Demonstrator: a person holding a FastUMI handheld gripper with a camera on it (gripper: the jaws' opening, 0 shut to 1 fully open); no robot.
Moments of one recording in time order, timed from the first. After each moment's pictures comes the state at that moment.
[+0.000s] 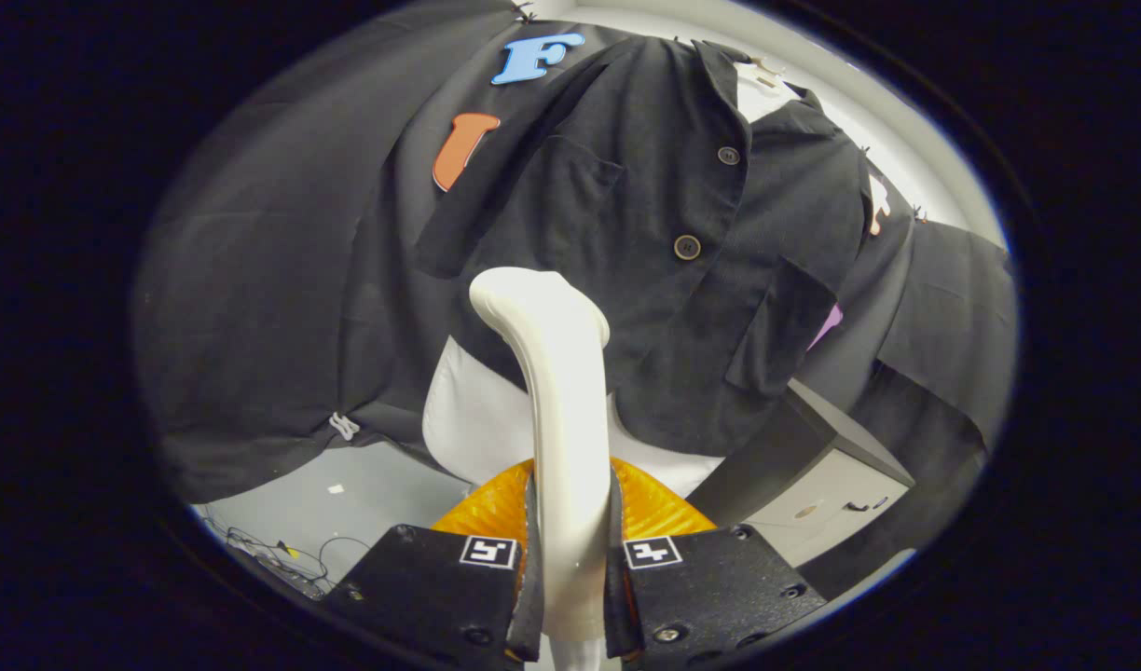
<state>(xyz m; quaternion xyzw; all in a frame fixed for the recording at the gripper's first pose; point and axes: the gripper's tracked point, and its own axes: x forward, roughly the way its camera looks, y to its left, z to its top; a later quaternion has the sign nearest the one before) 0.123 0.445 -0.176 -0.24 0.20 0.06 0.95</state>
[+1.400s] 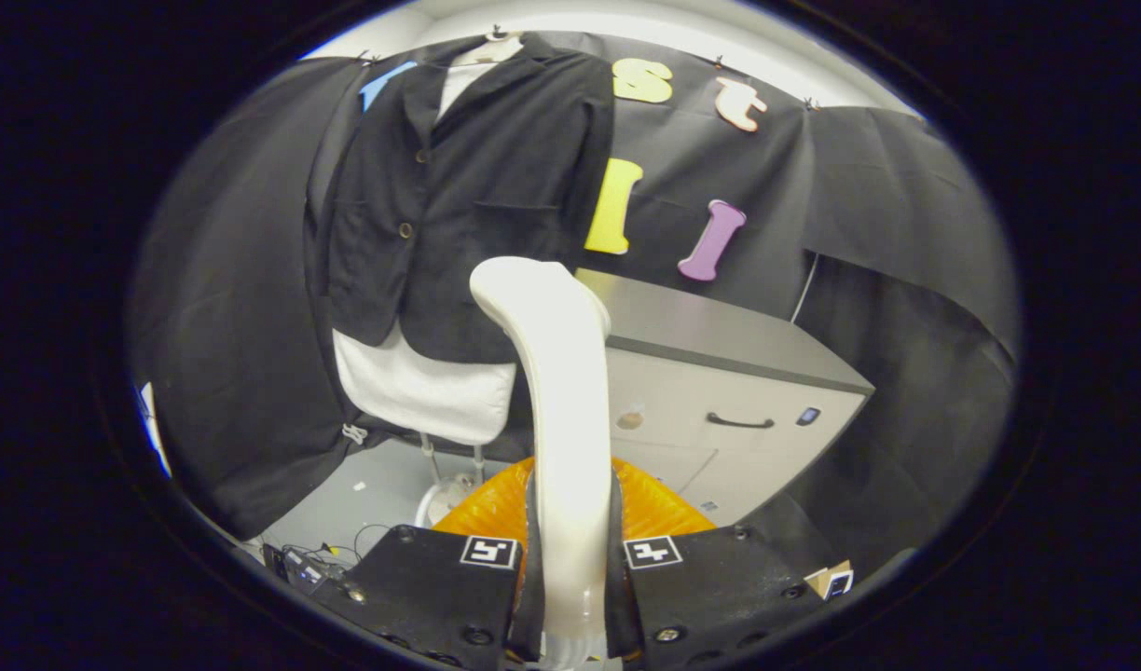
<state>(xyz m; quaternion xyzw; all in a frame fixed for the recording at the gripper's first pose) 0.007 0.149 -0.087 -0.10 0.26 0.02 0.96</state>
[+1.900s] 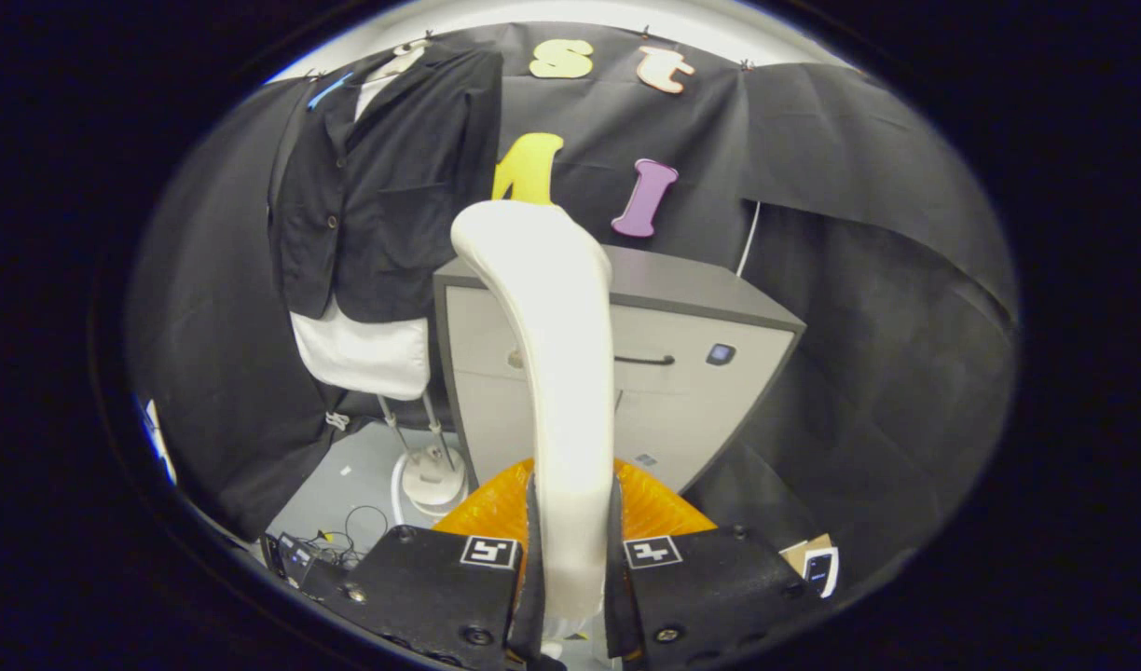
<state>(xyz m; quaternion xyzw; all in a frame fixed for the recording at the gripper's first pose) -0.054 0.013 -0.091 -0.06 0.29 -0.01 0.95</state>
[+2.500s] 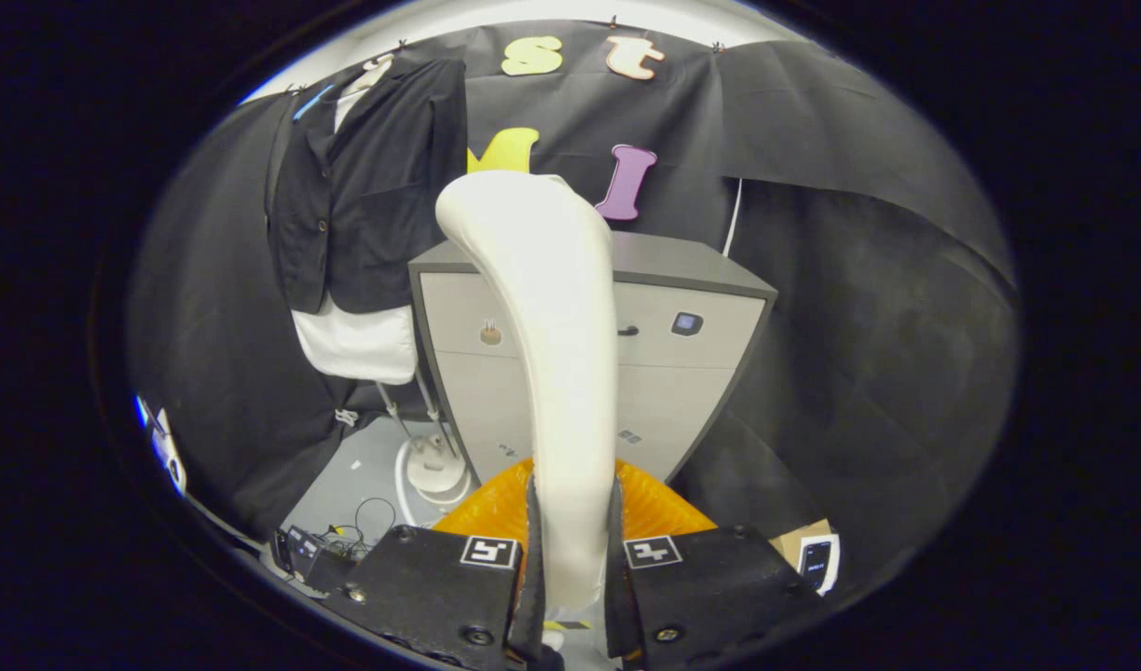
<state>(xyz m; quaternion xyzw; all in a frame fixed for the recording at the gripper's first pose) -0.085 -0.026 -0.098 -0.04 0.31 0.00 0.95</state>
